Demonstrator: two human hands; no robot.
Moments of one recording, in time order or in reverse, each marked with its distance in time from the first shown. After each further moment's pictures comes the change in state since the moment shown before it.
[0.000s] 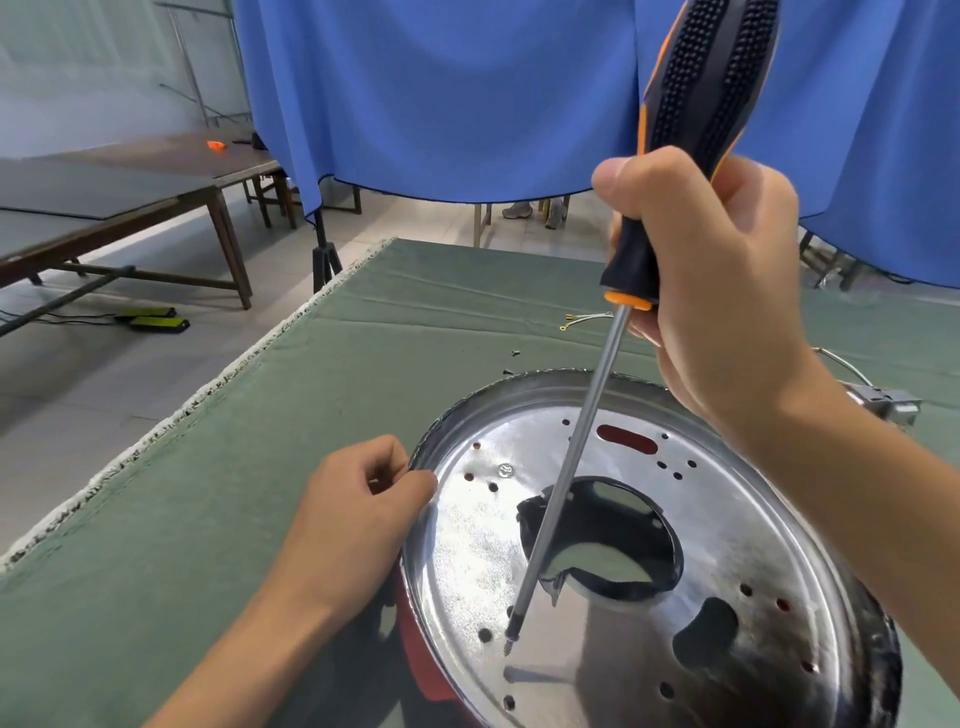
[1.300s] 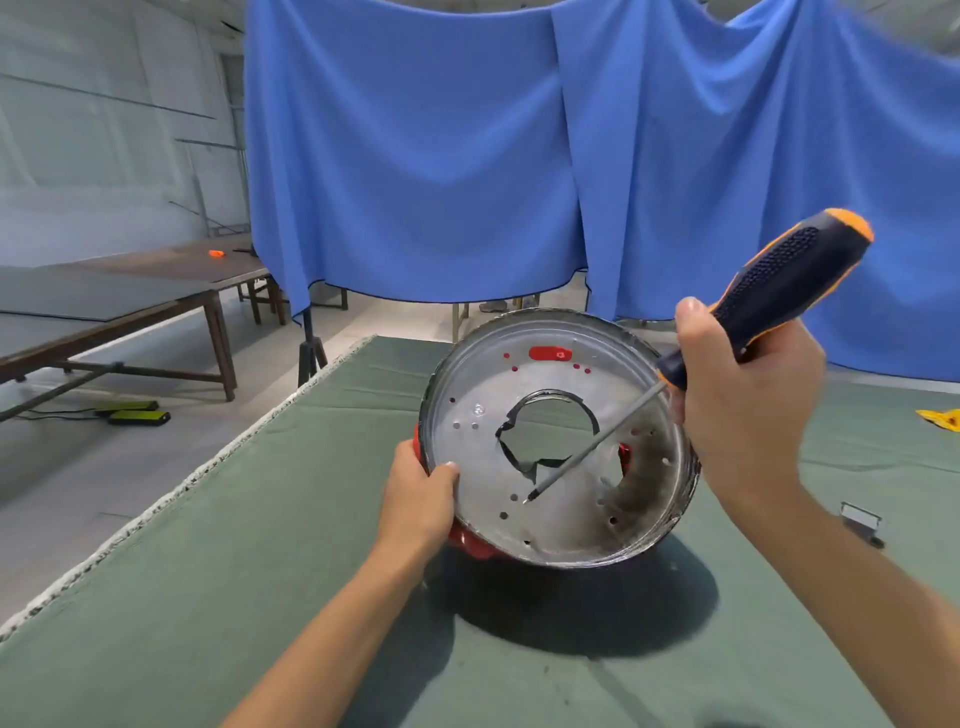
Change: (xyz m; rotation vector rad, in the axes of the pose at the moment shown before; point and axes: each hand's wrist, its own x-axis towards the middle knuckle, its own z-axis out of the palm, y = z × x) left_hand 0.034 0.043 0.065 -0.263 0.122 -0.189; right_hand -0.024 -0.021 -0.079 -0.386 0.530 -0.166
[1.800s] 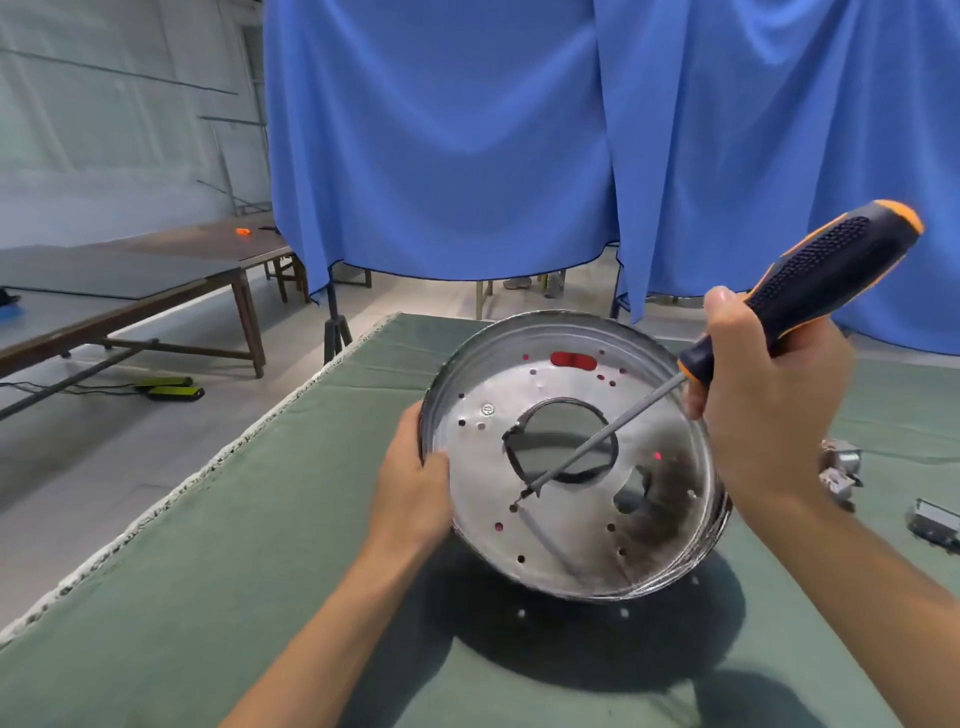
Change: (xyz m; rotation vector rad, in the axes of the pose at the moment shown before) left_hand 0.009 -0.009 -0.023 0.018 0.037 0.252; right_hand -0.009 0.023 0.022 0.241 -0.050 0.043
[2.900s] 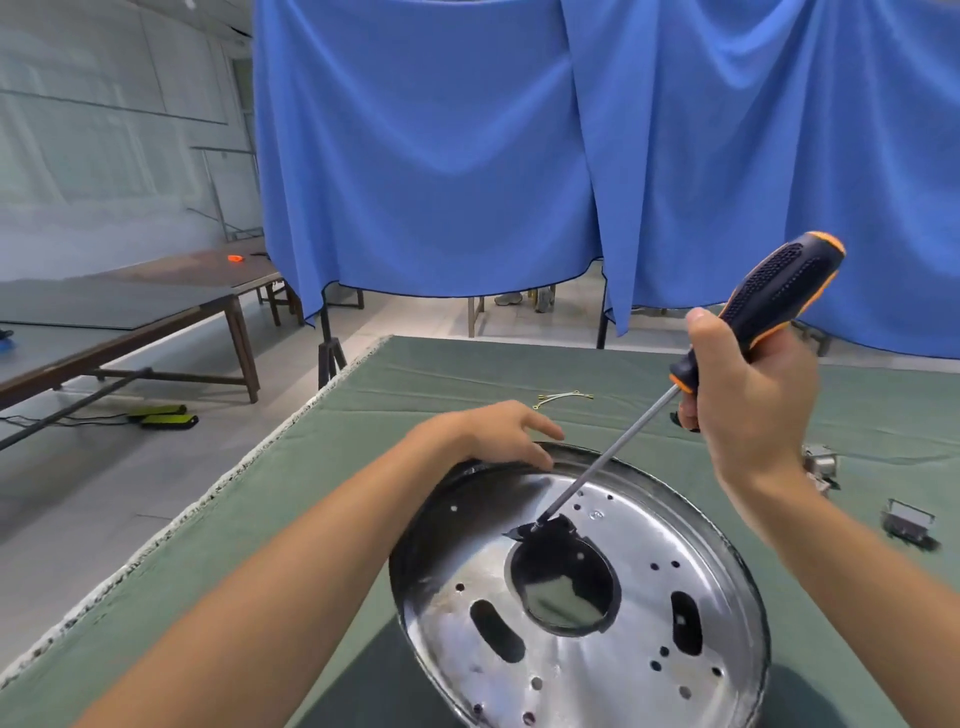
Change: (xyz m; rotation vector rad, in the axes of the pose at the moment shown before) left_hand 0.082 0.043 0.057 0.776 -0.975 0.098; right_hand 0.013 0.003 -0.012 -0.047 0.034 0.138
